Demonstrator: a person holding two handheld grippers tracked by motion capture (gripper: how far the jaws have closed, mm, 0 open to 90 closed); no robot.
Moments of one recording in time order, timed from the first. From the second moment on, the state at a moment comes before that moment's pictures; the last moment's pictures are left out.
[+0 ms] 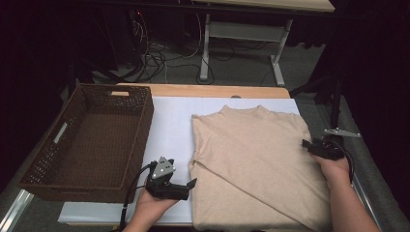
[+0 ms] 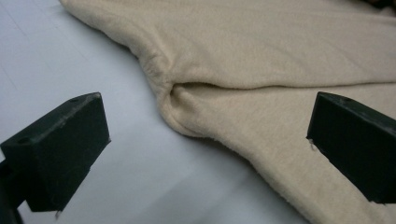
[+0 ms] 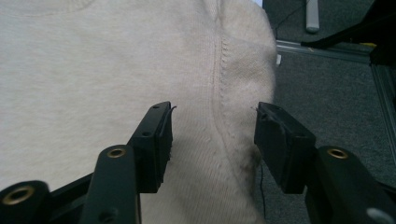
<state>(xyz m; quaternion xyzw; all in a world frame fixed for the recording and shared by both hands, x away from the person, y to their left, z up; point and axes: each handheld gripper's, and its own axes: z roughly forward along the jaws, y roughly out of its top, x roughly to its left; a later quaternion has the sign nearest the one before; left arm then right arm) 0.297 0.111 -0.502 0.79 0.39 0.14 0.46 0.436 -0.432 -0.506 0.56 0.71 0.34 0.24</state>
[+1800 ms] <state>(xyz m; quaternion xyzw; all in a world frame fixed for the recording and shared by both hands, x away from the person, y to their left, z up) 0.293 0.114 -0.508 0.79 0.40 0.13 0.45 0.419 -0.392 -0.473 0.49 0.74 0.35 0.29</state>
